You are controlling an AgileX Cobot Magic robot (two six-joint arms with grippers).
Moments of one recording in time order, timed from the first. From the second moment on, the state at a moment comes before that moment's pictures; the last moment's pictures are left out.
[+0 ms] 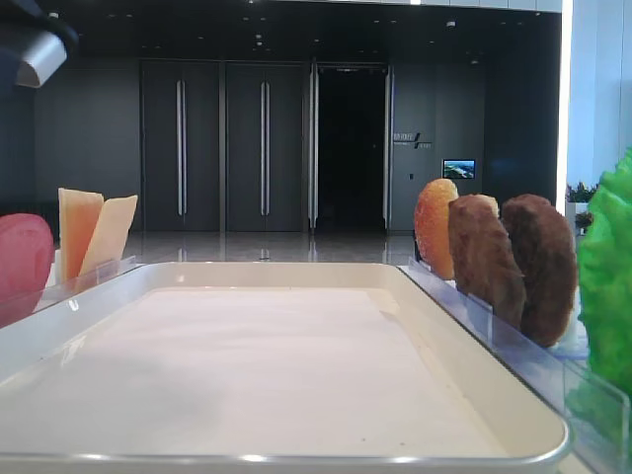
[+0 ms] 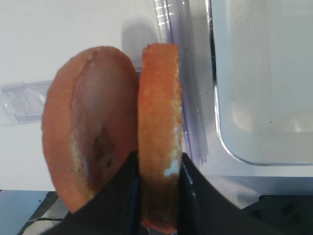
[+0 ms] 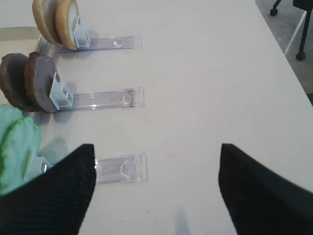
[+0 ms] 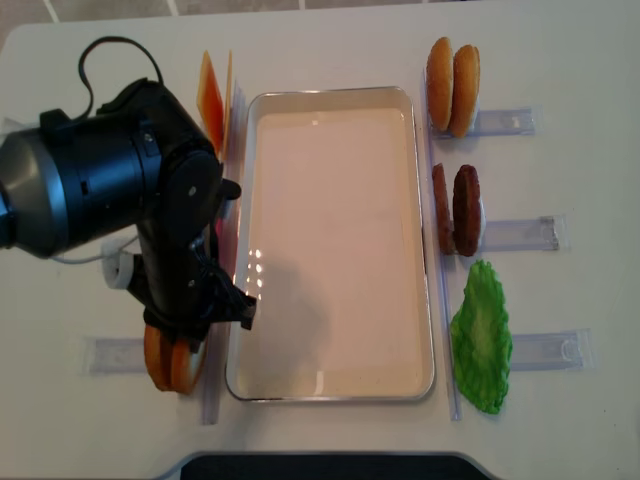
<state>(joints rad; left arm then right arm) -0.70 1.58 -0.94 0.18 1.19 -0.61 -0.04 -0.01 -0.50 0.06 1.14 -0.04</state>
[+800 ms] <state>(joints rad) -0.70 1.44 -1.00 0.14 1.21 -0.61 -0.04 -0.01 -0.50 0.06 1.14 -0.04</state>
